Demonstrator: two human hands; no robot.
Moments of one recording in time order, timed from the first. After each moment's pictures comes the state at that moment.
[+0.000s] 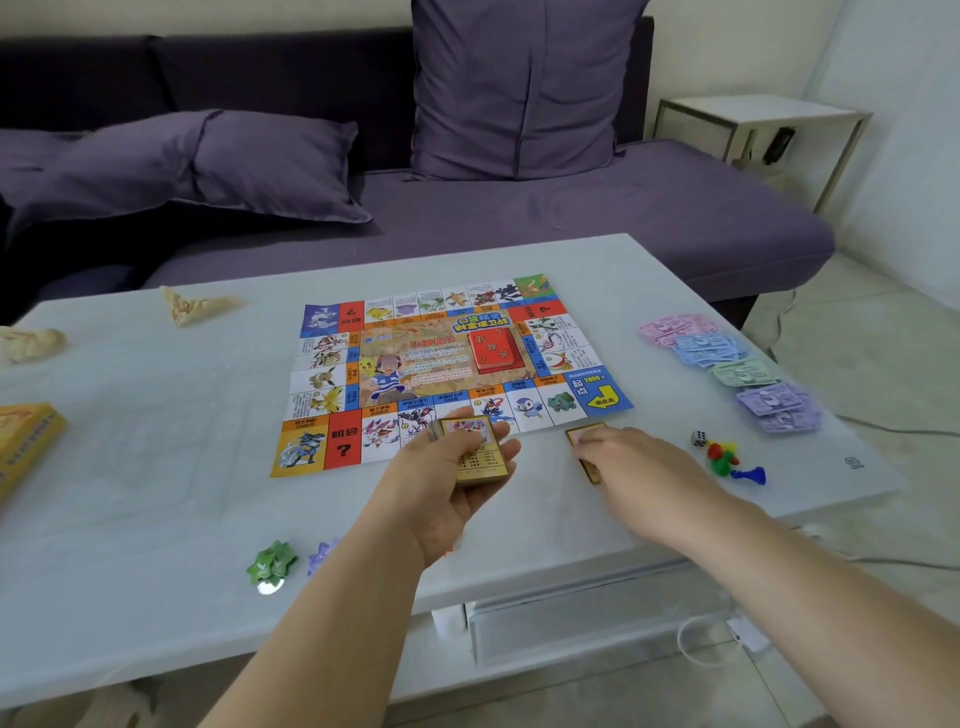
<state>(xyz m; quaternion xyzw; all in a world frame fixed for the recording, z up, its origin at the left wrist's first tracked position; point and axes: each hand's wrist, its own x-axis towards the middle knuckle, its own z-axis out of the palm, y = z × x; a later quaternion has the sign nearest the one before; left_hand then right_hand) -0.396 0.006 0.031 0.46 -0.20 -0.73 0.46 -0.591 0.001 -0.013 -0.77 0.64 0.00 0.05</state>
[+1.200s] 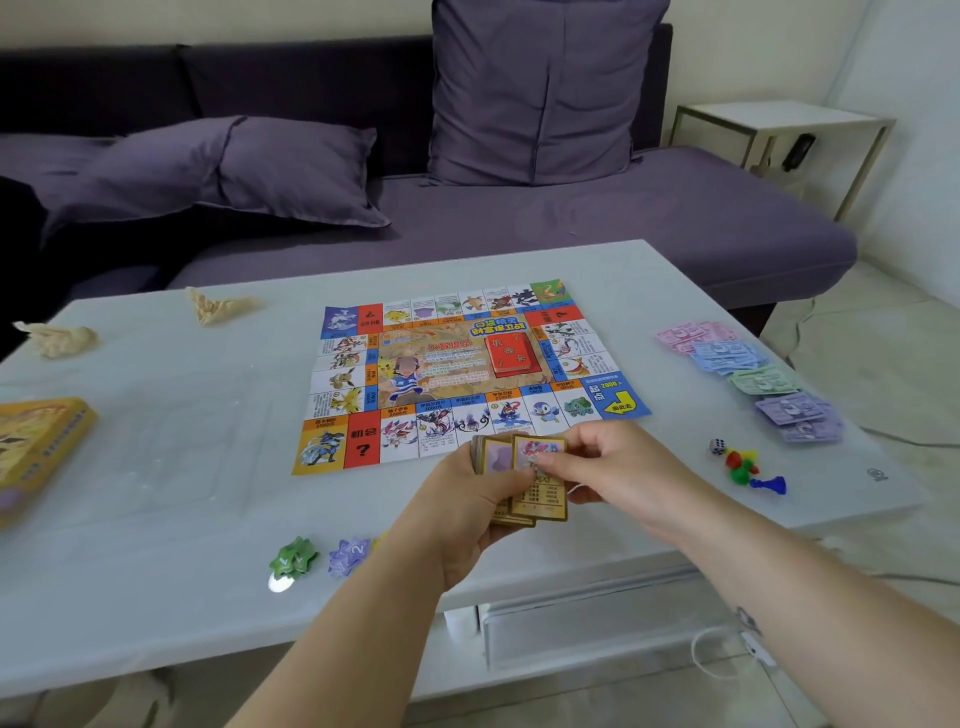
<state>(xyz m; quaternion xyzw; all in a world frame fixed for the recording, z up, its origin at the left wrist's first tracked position) -0.396 0.020 0.023 0.48 -0.37 -0.71 0.37 -0.550 0.012 0.027 -0.55 0.60 -0.30 0.50</state>
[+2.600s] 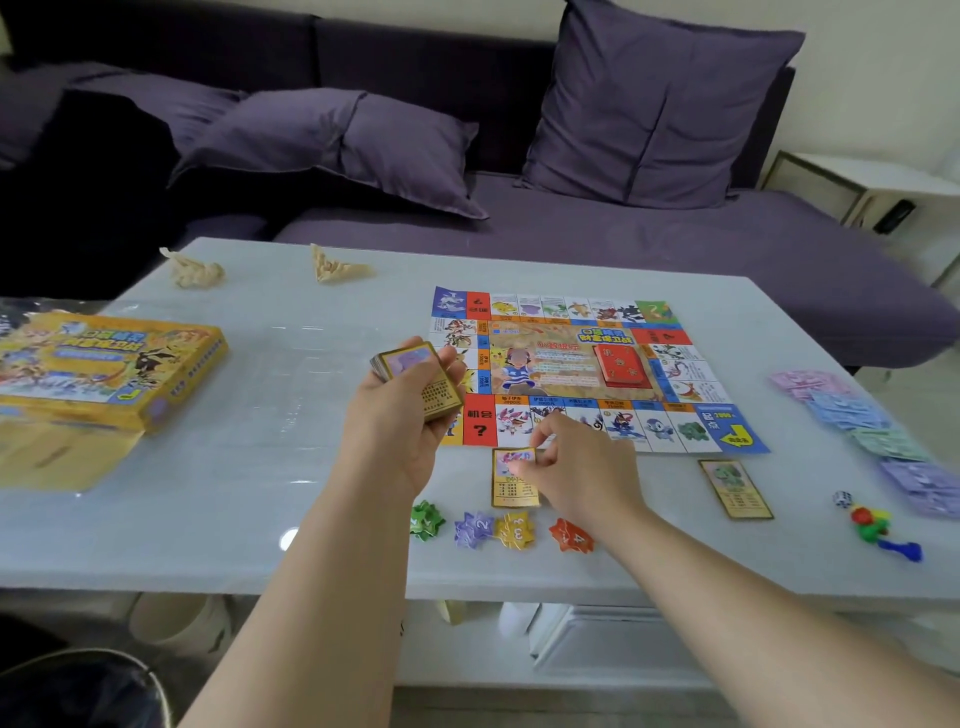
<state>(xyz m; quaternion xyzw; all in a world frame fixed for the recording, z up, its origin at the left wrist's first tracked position) -0.262 0.002 0.055 0.42 -0.14 -0.59 0.67 -0.416 -0.012 0.002 -0.72 0.67 -0.13 0.16</state>
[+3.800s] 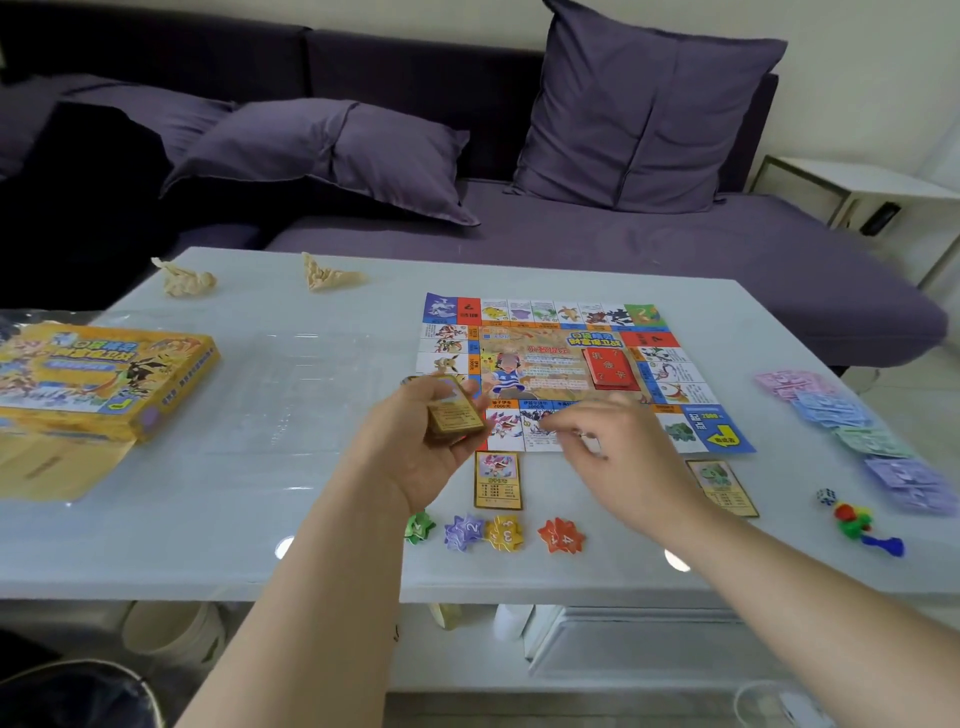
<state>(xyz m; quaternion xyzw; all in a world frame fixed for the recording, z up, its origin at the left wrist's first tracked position) -0.273 0.004 0.055 0.41 -0.14 -0.69 0.57 -0.457 -0.004 0.025 -0.81 0.50 -0.29 0.08</state>
